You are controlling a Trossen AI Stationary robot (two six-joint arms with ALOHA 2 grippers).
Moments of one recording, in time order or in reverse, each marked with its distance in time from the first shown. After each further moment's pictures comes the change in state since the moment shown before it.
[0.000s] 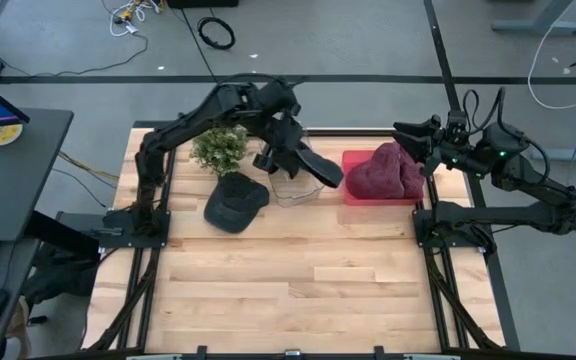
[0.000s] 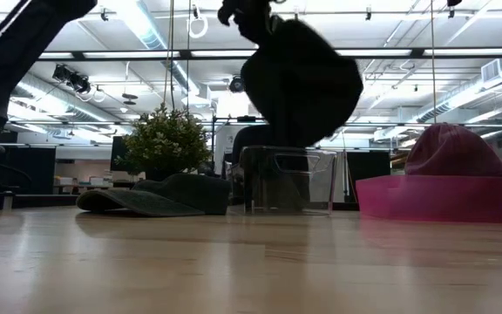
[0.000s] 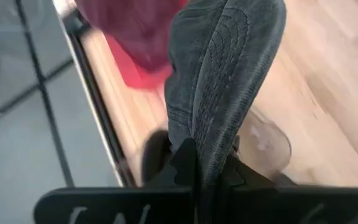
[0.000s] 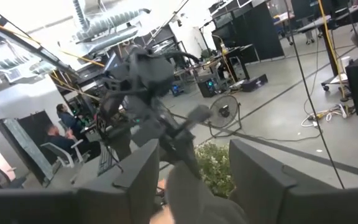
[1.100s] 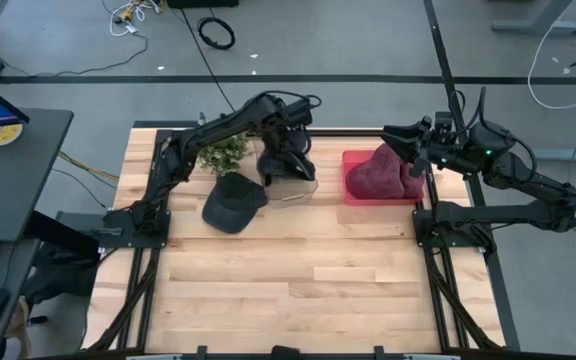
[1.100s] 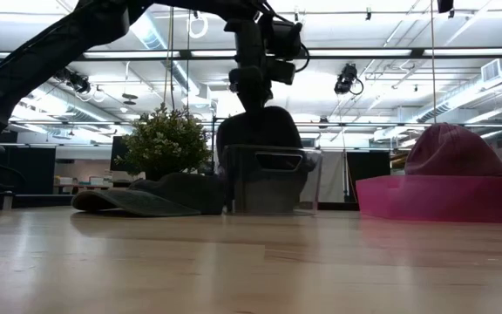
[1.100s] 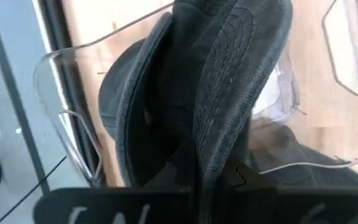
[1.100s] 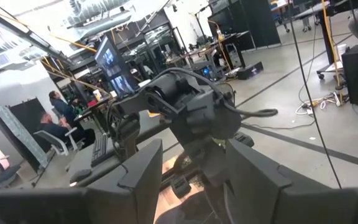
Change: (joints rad) left arm 0.050 0.239 0.001 -0.181 -0.222 -0.301; right arm 0.000 0.051 0.000 -0.008 -0.001 0.000
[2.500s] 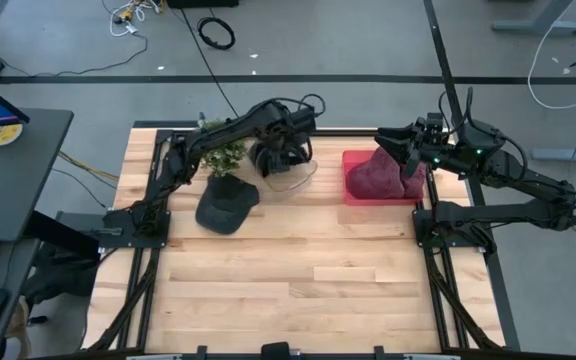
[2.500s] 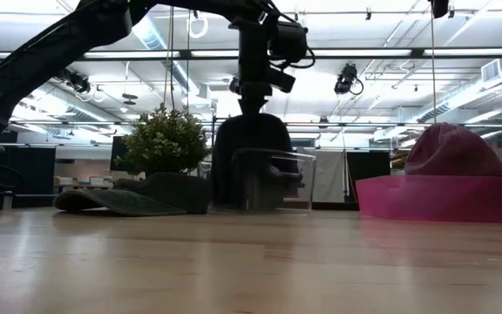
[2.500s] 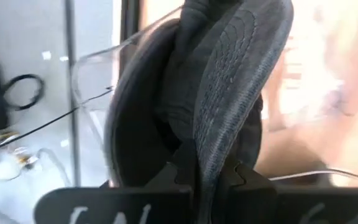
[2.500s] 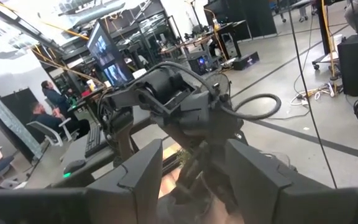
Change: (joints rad) left arm -0.037 0.029 -0.001 0.003 -0.273 -0.312; right arm 0.000 0.035 0.000 -0.014 0.000 0.000
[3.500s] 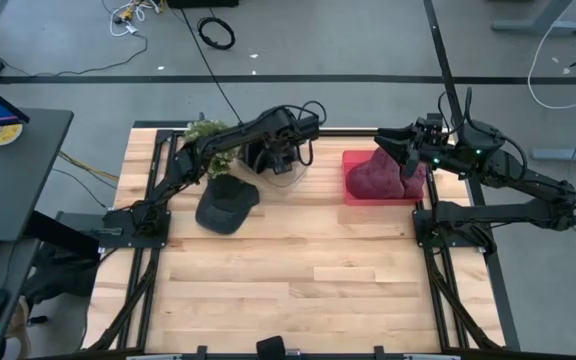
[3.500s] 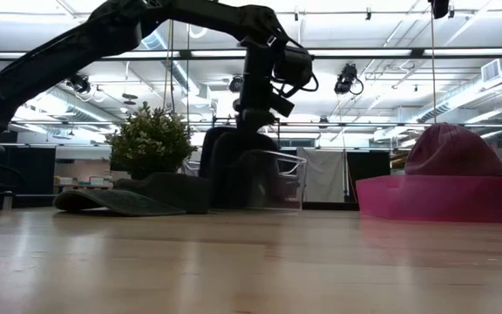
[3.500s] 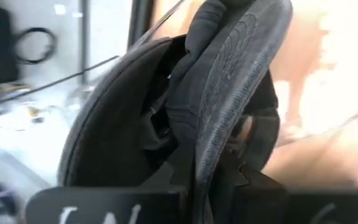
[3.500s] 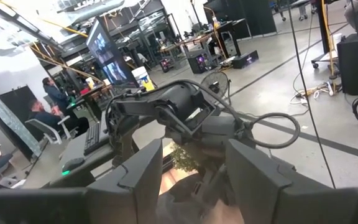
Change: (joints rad) left arm 0.007 0.088 0.004 -0.036 -0.109 -0.152; right arm 0.000 0.000 0.000 -0.009 0.000 -0.004
